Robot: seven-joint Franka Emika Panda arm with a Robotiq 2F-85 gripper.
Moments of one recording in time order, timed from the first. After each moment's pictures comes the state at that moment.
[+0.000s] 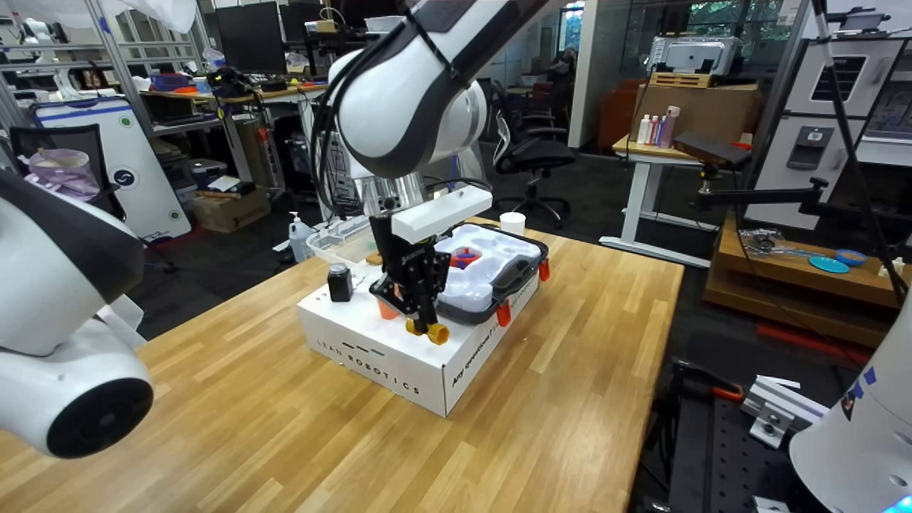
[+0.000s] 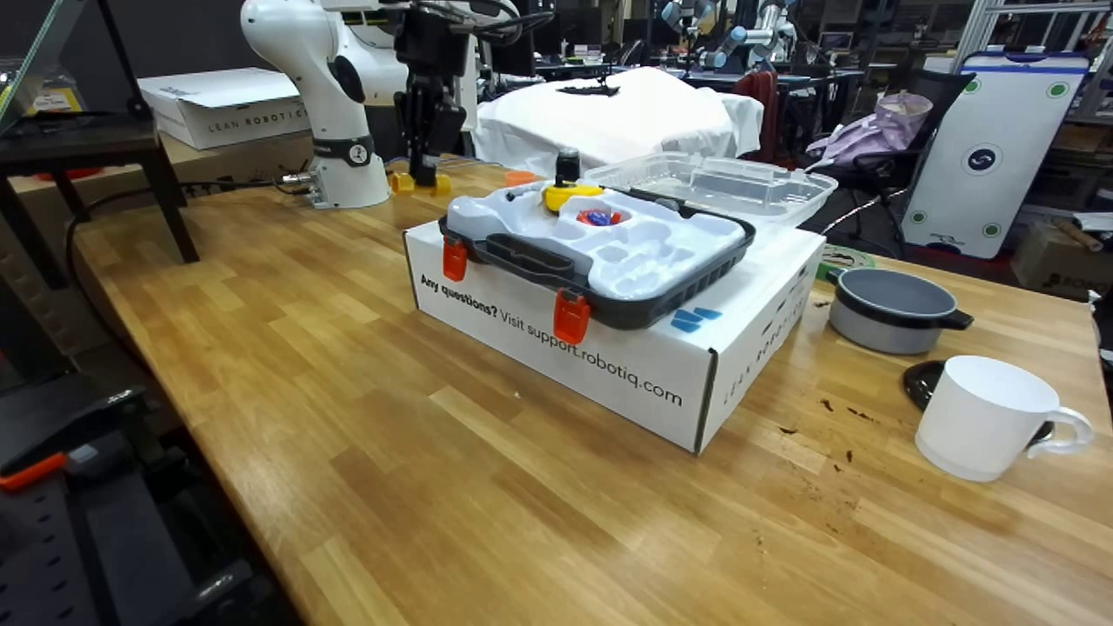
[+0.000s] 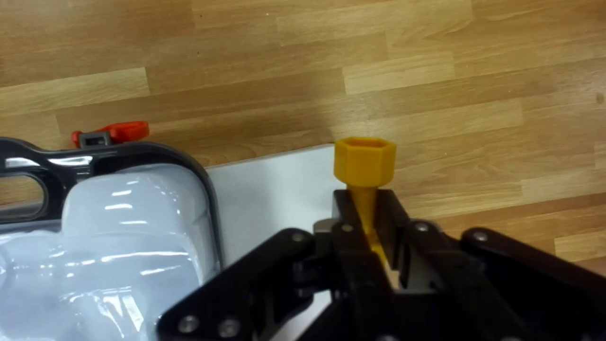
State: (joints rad) arm 0.12 0.35 0.08 -1.97 0.09 2.11 0.27
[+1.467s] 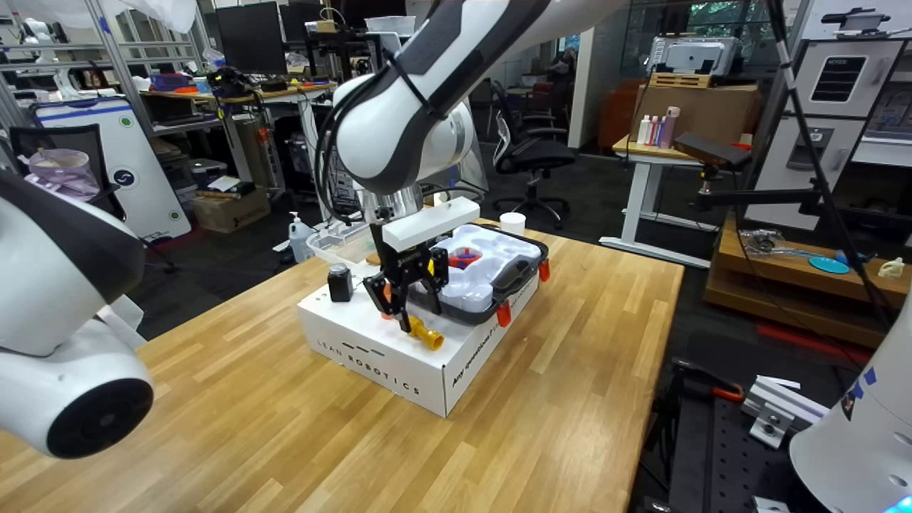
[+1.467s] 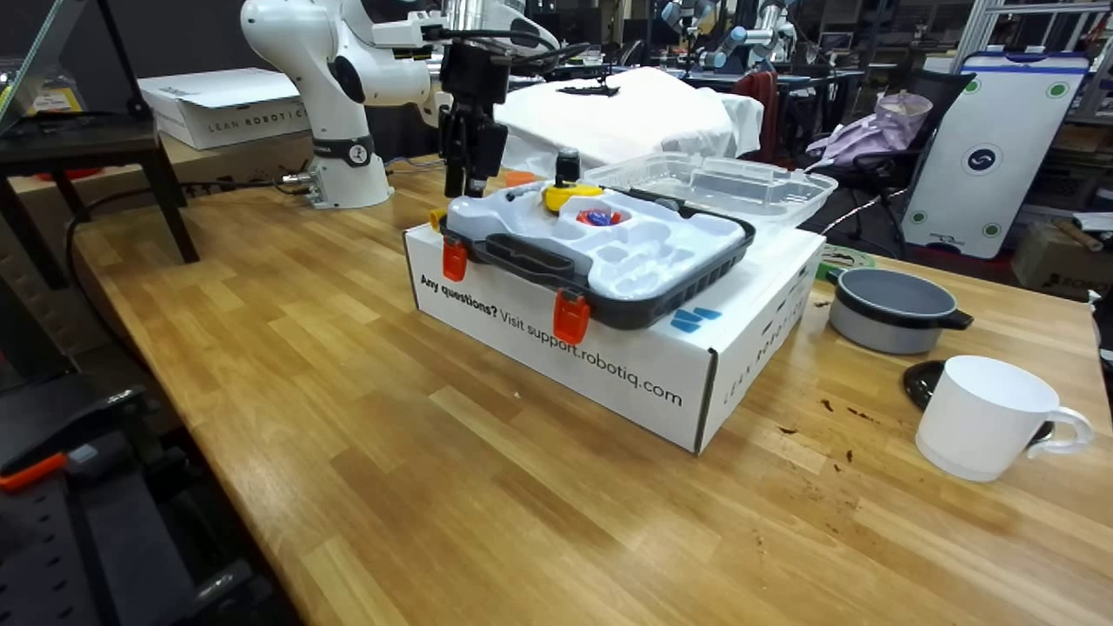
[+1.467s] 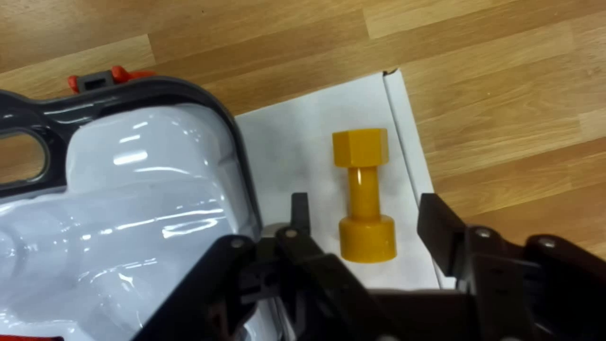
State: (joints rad) arm 0.12 0.47 0.02 -1.87 0.09 2.13 0.33
